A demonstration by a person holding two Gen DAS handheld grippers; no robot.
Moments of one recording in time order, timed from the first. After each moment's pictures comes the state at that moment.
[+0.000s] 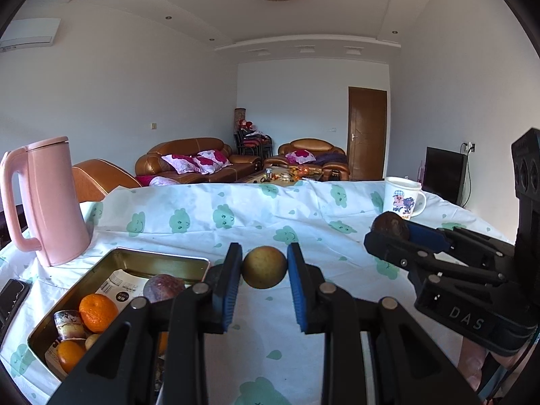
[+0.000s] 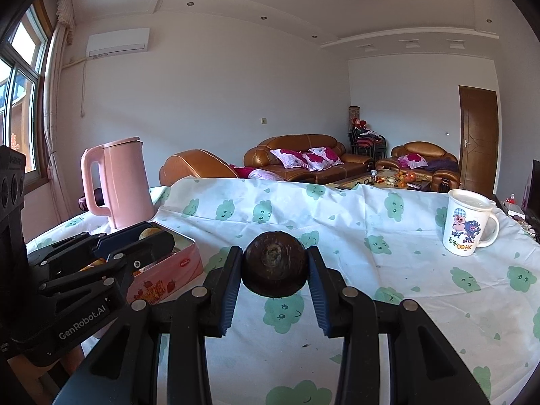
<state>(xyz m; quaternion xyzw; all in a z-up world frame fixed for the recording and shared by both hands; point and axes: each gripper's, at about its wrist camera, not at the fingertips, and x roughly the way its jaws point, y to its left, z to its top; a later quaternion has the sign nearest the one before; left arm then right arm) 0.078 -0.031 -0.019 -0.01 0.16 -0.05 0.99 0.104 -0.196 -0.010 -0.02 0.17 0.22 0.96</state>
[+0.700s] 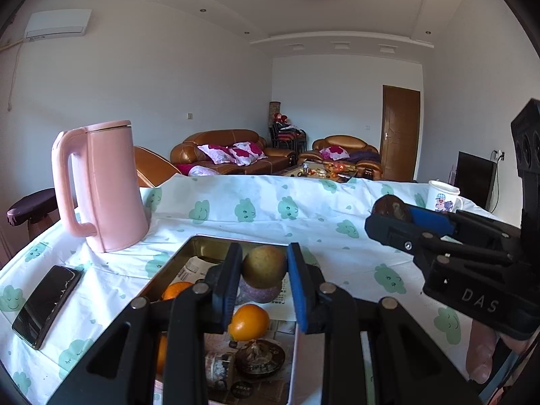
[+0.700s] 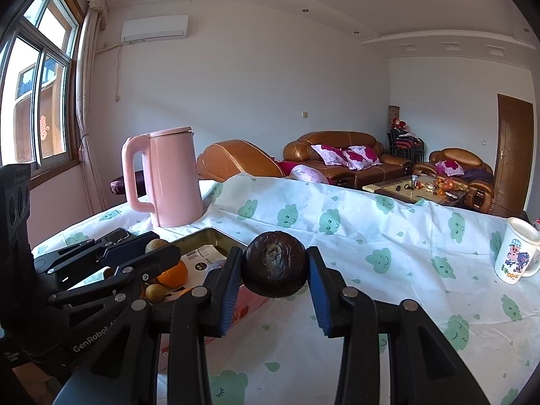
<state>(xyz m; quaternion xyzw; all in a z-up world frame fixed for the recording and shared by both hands) 0.058 0.045 -0.016 -0.02 0.17 0.02 0.98 0.105 -0.107 0.004 -0.05 0.18 0.30 0.93</state>
